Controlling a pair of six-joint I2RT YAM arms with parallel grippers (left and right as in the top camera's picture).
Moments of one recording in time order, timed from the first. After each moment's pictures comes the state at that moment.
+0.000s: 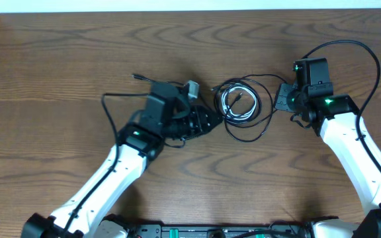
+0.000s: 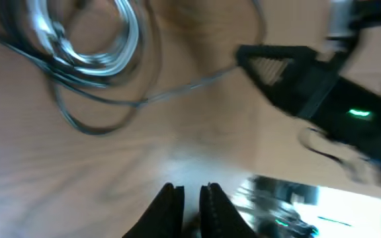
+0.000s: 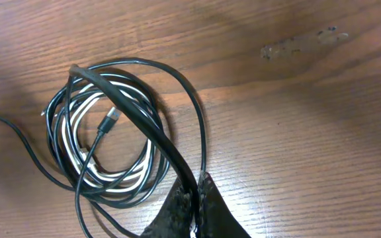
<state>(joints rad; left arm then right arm) -0.47 1.33 0.82 -0.16 0.65 -0.90 0.18 1.46 1.07 -0.60 0.03 0.42</state>
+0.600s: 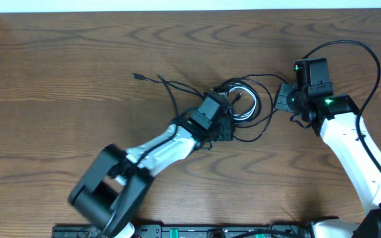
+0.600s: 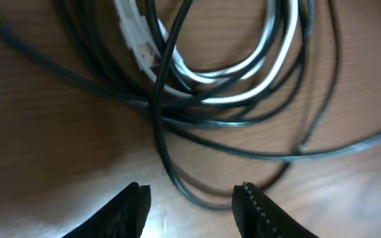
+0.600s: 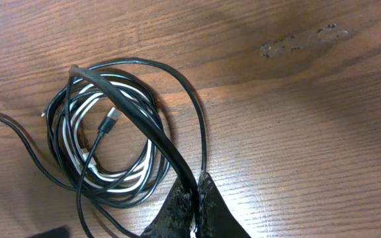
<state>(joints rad) -0.71 1.80 0.97 -0.14 0.17 -0.66 0.18 1.46 1.07 -0.60 0.03 0.43</state>
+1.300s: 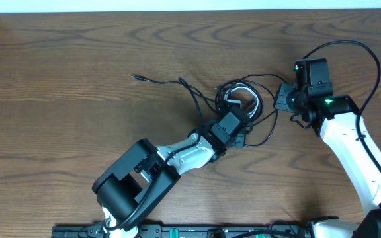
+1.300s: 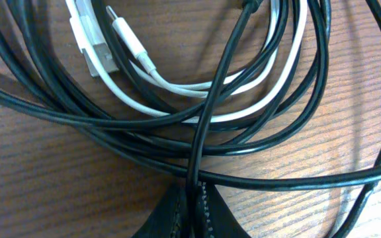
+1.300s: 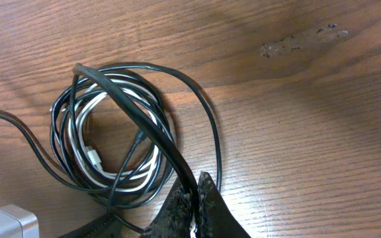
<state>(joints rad) -0.84 1.91 0.97 0.01 -0.07 -0.66 0.18 1.46 1.07 -0.60 0.03 0.43</state>
